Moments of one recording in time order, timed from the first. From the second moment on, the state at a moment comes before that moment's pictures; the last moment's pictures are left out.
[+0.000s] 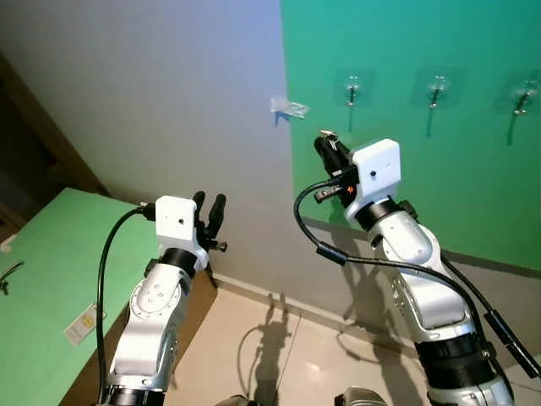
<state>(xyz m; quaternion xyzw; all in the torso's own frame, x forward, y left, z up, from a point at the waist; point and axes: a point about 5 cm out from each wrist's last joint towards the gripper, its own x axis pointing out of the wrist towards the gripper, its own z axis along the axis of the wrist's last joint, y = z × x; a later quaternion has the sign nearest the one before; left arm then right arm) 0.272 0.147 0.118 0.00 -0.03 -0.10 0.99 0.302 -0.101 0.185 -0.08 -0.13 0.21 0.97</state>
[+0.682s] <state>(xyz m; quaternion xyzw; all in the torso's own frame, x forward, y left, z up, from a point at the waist) 0.273 0.146 0.118 0.00 -0.03 -0.10 0.99 0.323 -0.102 0.203 -0.10 -0.16 0.17 0.97</state>
